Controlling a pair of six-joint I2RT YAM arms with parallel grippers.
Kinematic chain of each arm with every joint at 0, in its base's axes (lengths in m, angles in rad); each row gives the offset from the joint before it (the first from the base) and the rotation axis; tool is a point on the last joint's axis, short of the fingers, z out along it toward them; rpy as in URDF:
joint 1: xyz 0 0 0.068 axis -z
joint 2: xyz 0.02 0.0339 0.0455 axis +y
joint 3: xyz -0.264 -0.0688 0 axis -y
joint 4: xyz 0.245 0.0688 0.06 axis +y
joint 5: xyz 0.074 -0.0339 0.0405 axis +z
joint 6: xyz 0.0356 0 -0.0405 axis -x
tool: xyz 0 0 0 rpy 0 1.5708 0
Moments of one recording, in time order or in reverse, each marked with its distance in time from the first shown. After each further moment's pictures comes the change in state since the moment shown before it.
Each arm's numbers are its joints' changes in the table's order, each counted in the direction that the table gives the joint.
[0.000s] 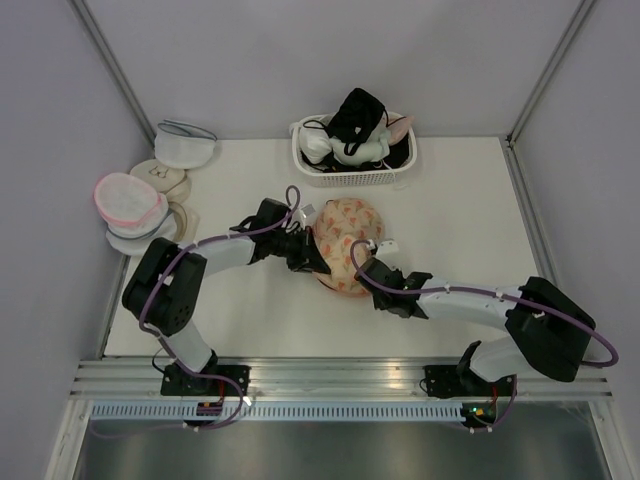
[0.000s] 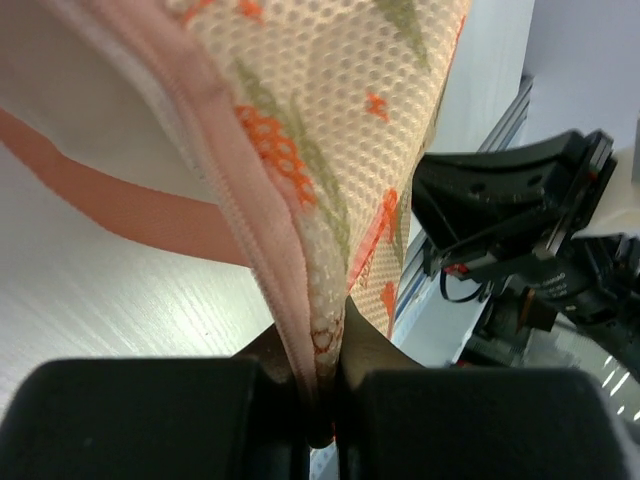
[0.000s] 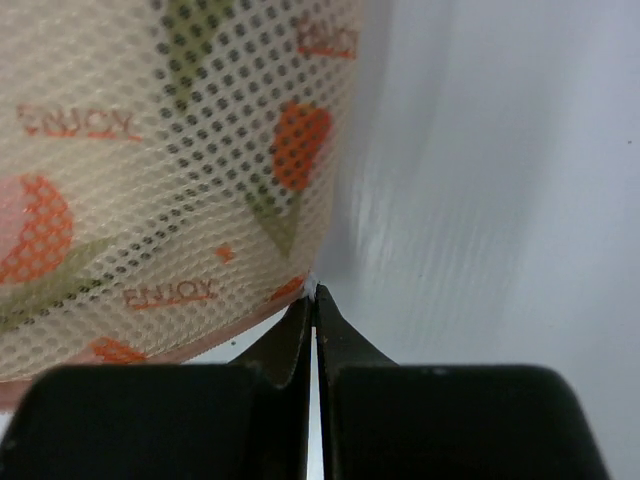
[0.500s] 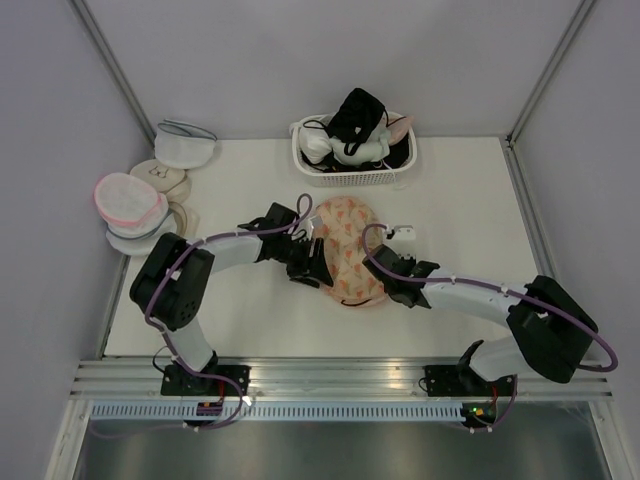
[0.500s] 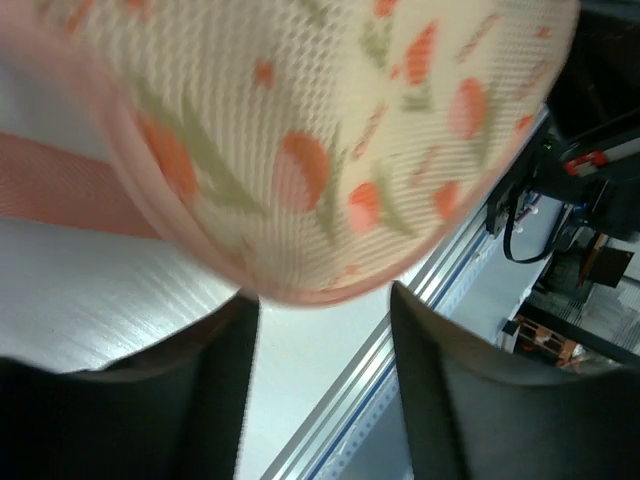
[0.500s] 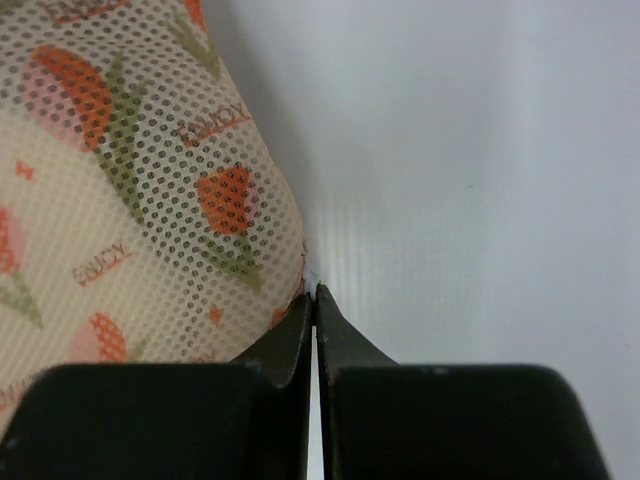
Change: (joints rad) left arm 0.031 0.071 0.097 0.238 0.003 -0.245; right arm 0.098 0.012 0.041 0.015 -0.148 -0.030
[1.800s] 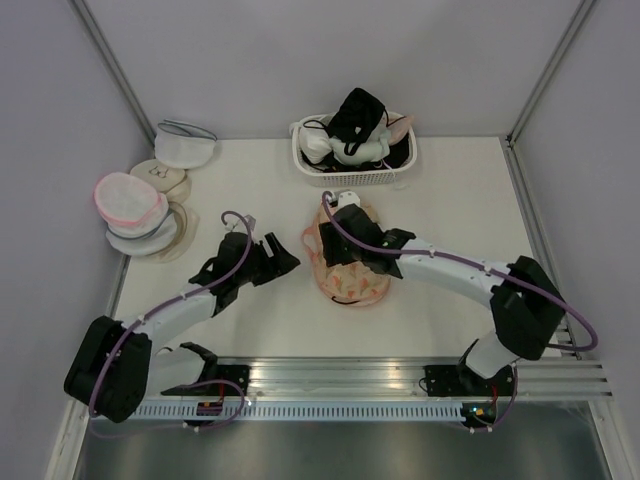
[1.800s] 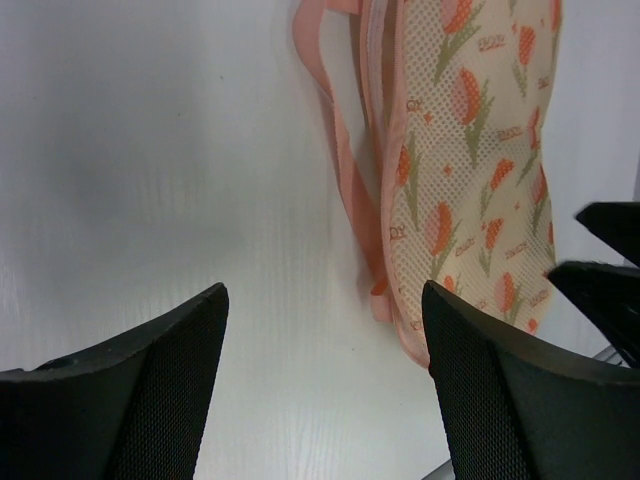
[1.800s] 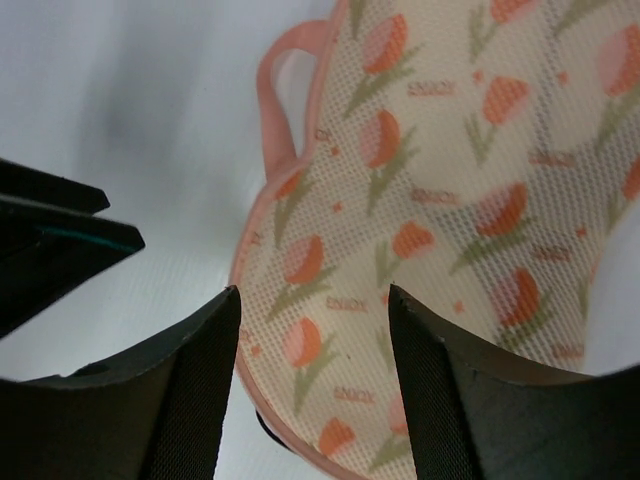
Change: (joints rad) left arm -0.061 -0.549 -0.490 -0.363 0.615 0.369; right arm -0.016 0.124 0.364 -0.086 0.397 0.245
